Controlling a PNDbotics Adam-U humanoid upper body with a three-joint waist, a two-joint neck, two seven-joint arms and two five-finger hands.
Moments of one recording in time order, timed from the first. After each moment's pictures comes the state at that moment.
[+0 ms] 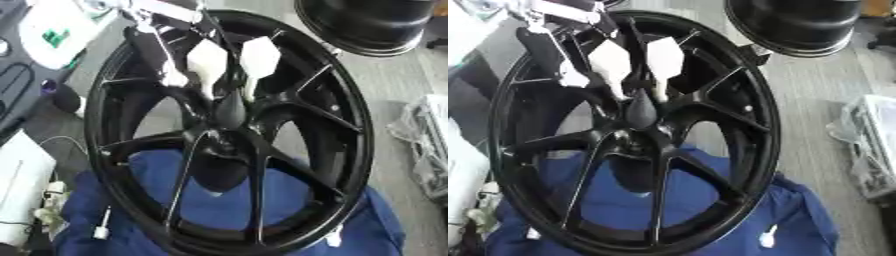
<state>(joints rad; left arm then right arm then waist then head) -1.36 0.43 -0.60 -1.23 -0.39 -0.14 -0.91 -0.46 -0.71 -0.18 -1.45 -0.35 0.18 -0.38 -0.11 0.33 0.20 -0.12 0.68</state>
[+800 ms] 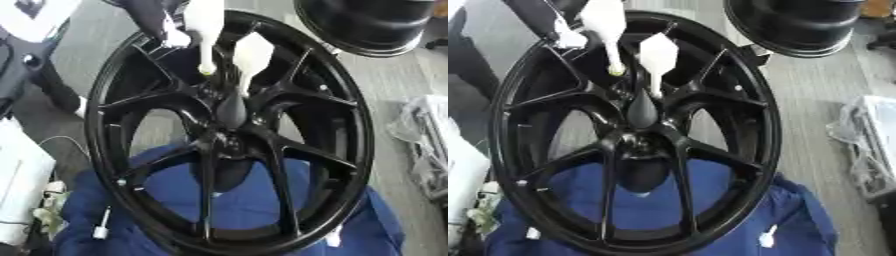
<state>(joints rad) -1.38 0.43 -0.50 -1.26 -0.42 0.06 -0.91 -0.45 -0.71 -0.19 -1.44 -0.35 0.18 -0.38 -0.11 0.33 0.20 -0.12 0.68</state>
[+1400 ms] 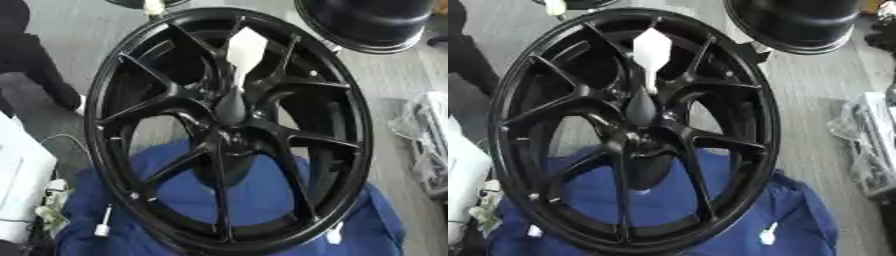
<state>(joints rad) -1.29 0.71 -0.30 -1.48 -0.28 0.16 -0.88 -0.42 -0.71 -0.21 -1.43 -0.35 0.17 -0.39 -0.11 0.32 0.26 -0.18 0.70</state>
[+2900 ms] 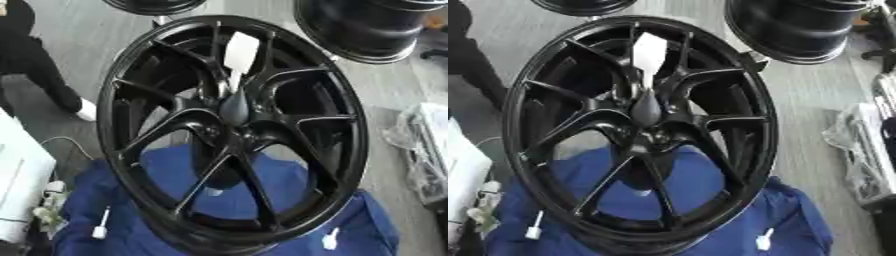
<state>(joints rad) -0.82 1.04 -0.05 -1.59 -0.24 0.14 -0.75 -0.40 -0.72 -0.23 -1.43 -0.35 0.16 -0.40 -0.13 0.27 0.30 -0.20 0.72</state>
